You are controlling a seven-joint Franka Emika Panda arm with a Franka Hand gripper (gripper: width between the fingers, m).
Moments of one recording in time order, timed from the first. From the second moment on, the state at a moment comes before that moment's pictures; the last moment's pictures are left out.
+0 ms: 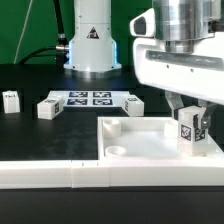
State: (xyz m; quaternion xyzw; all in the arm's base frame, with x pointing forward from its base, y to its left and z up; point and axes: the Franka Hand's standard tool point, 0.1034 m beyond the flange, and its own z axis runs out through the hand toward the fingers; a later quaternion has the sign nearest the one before) arm 0.639 0.111 0.073 -0.82 0.57 0.02 0.06
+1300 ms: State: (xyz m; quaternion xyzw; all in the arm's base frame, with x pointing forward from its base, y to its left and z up) arm 0.637 0.119 0.073 -0.71 0.70 0.04 0.07
